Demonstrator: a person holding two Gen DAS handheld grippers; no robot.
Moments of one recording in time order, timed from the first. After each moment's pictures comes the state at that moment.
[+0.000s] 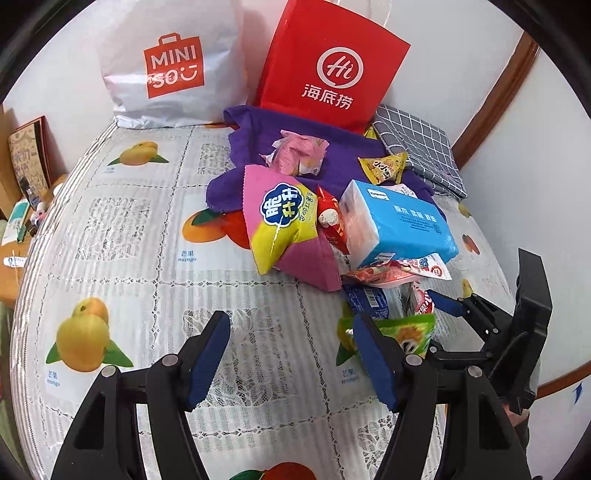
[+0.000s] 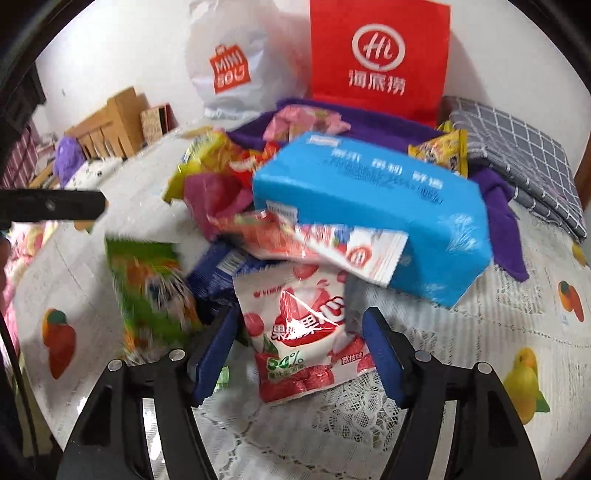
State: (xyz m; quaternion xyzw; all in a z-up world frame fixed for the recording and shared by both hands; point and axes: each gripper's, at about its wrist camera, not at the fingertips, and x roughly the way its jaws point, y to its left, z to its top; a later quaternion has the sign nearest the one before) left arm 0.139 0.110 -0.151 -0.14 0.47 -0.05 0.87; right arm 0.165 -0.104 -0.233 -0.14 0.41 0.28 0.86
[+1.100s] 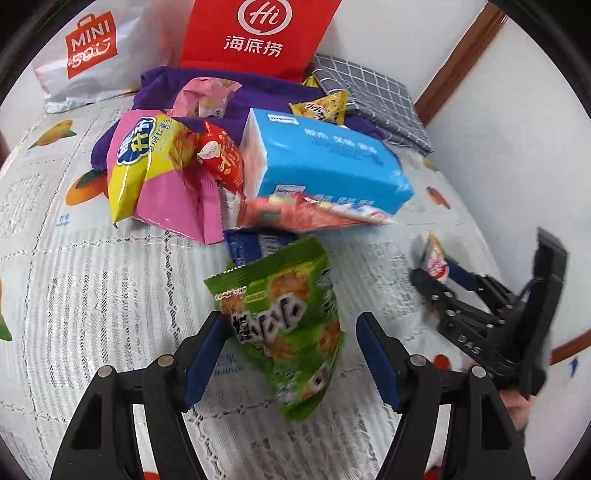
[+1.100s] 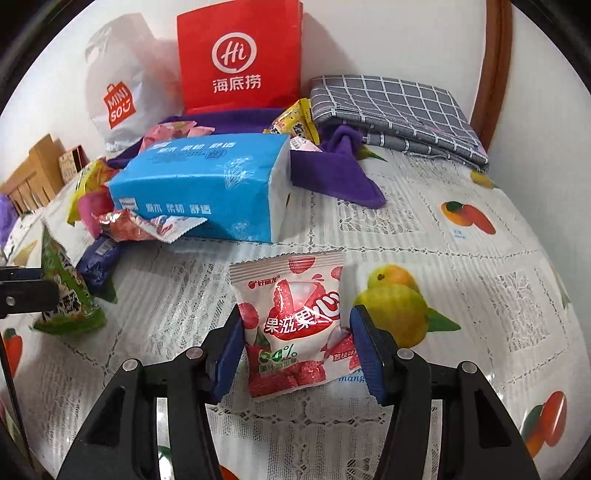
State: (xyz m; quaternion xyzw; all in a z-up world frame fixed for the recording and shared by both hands) left arm 0.148 0.015 -0.190 -0.12 0.50 -0.11 0.85; right arm 0.164 -0.205 -0.237 -0.07 0.40 0.12 0.90
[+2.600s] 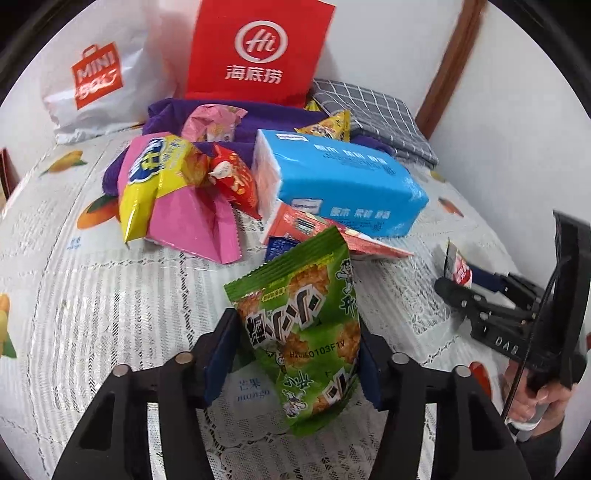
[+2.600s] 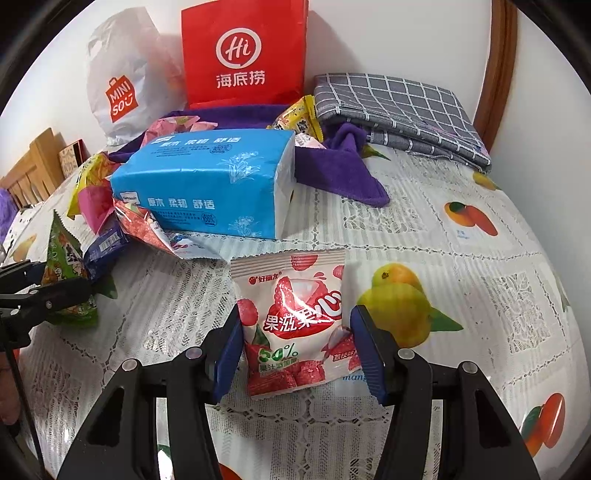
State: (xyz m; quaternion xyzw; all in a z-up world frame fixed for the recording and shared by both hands) left arm 0.142 0.020 -0.200 -0.10 0.43 -0.09 0.89; right arm 0.161 -0.205 -0.237 -0.08 0.40 0.13 0.90
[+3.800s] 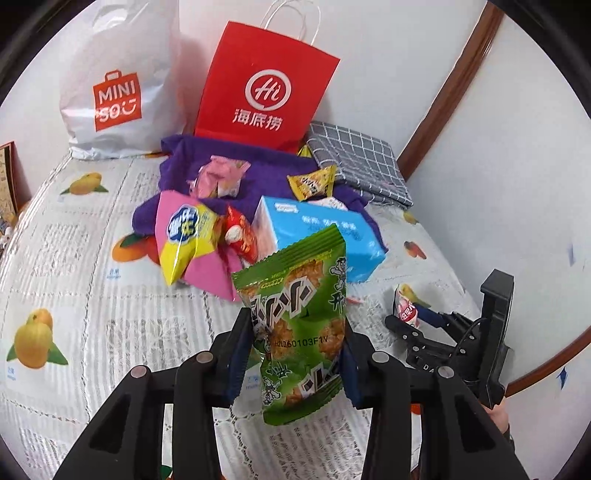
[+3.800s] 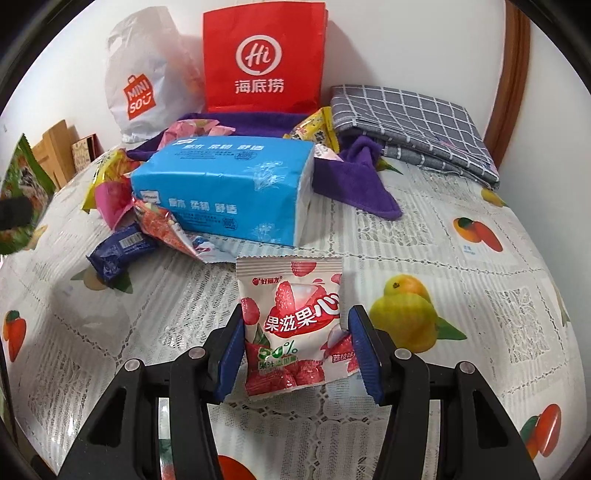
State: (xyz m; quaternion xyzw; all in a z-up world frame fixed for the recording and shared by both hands) left arm 0.120 0.048 -0.128 -0.15 0.40 -0.12 0.90; right arm 0.154 -0.202 -0.229 -0.08 0.39 0.14 0.91
